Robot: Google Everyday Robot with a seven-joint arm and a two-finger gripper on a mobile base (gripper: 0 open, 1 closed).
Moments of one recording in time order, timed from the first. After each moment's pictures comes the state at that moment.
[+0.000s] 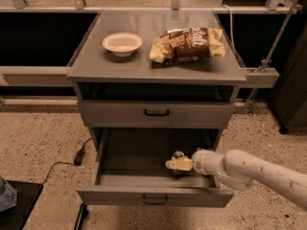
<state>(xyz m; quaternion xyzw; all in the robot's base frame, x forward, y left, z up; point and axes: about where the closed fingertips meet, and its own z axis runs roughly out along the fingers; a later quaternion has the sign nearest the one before) 0.615 -0.152 0.473 -0.19 0.87 0.24 0.40</state>
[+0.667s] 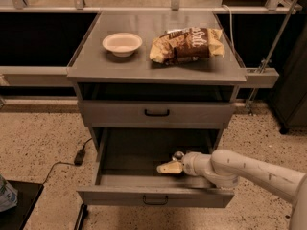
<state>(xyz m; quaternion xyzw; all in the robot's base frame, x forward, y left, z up) 0.625 -0.107 0.430 -0.23 0.86 0.26 0.37</state>
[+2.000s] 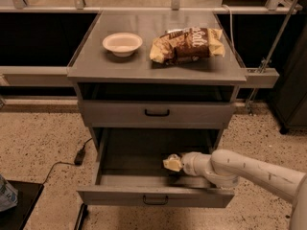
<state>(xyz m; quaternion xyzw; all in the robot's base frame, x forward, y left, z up) 0.625 -0.107 0.430 -0.23 0.86 0.26 0.37</state>
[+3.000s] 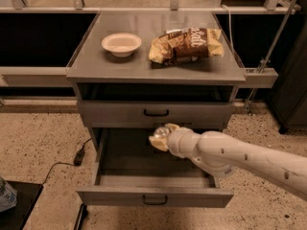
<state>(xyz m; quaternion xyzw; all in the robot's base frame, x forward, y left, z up) 0.621 -0.050 0.617 -0.32 0.80 0.14 0.48</state>
